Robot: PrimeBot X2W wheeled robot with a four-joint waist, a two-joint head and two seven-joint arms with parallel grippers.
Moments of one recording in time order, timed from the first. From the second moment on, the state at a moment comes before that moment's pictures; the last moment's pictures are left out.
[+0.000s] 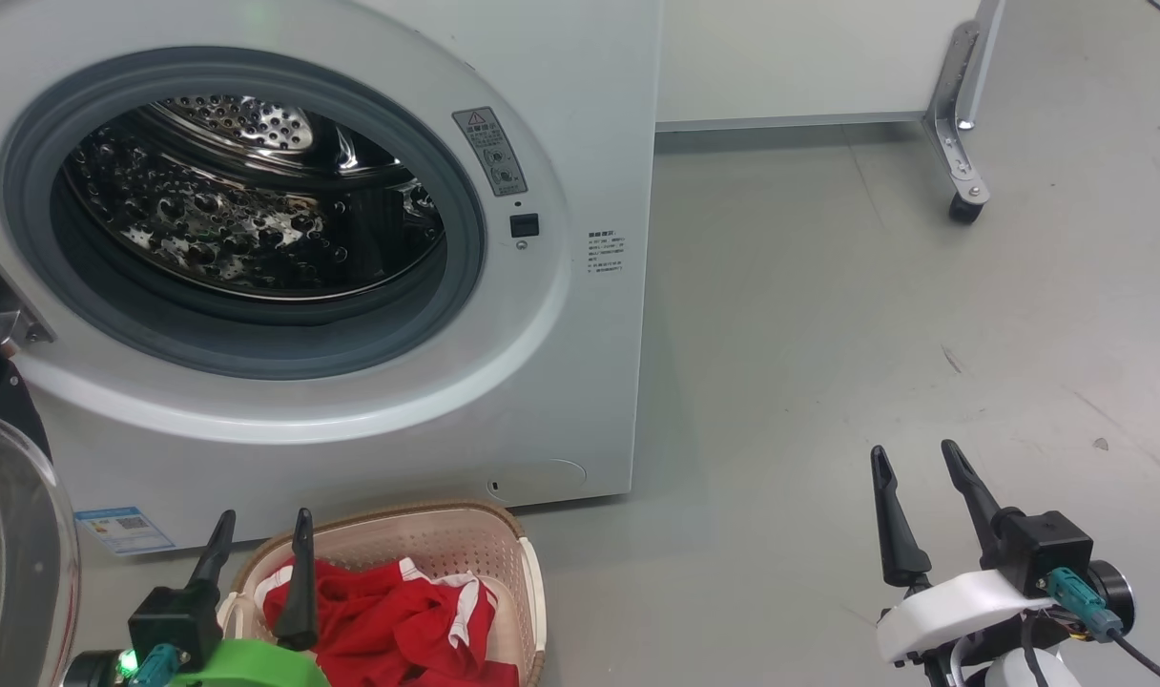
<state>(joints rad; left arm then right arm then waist) 0.01 0.03 -0.05 0.31 -0.23 -0.03 -0.25 0.01 -0.05 0.12 0.24 0.23 0.02 -0.26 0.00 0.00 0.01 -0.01</state>
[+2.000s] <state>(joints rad) 0.07 0.04 -0.06 0.16 -0.26 0.01 -0.25 0.03 -0.04 0.12 0.20 0.22 0.02 -0.26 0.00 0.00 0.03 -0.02</state>
